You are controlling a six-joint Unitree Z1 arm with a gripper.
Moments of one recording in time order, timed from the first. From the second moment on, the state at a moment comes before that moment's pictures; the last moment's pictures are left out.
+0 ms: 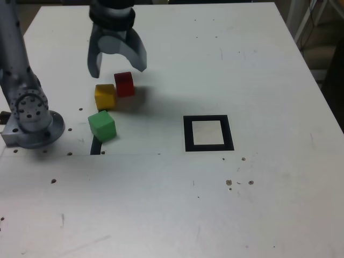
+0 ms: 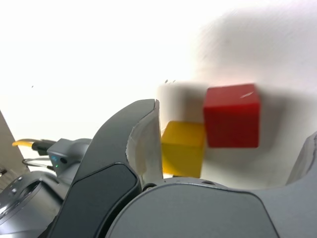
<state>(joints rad) 0.54 1.70 -1.05 1.15 0.19 0.47</state>
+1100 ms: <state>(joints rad) 0.62 1.89 -1.10 1.08 0.17 0.51</state>
